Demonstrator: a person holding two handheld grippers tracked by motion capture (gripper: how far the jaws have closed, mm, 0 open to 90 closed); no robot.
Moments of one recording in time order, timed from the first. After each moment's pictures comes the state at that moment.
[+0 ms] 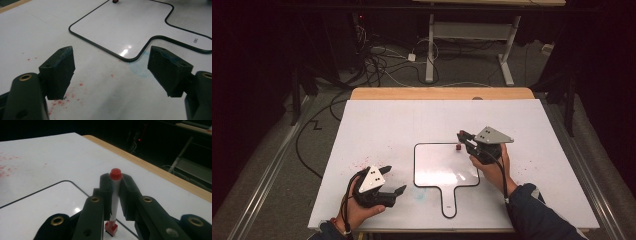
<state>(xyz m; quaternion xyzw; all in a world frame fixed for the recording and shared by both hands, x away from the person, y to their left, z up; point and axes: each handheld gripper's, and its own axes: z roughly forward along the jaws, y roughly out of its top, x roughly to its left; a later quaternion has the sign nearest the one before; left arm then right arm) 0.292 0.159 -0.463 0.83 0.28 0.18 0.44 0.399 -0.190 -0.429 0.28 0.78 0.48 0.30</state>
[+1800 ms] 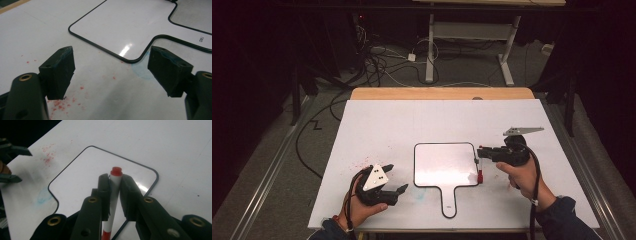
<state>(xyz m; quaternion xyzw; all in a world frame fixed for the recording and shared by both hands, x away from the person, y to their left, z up) 0.298 0.154 -0.464 0.84 0.28 0.19 0.43 0.394 -0.259 -0.411 0.41 0.80 0.44 0.04</state>
